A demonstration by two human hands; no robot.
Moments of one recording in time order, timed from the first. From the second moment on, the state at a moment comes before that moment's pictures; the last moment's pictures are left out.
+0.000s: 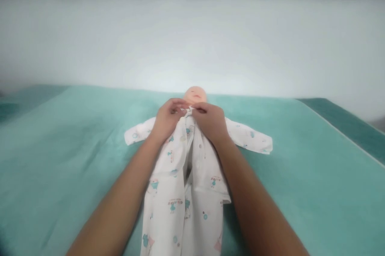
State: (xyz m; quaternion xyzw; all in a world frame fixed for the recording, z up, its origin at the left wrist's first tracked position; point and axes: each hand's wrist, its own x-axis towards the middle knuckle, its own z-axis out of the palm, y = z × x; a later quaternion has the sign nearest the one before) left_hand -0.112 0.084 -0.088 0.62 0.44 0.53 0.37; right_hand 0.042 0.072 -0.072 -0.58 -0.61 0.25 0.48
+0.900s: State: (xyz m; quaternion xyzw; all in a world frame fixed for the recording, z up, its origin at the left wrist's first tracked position) left_hand -0.117 0.079 -0.084 0.63 0.49 0.50 0.34; right_hand 0.046 0.068 -0.073 -0.56 -0.65 0.24 0.46
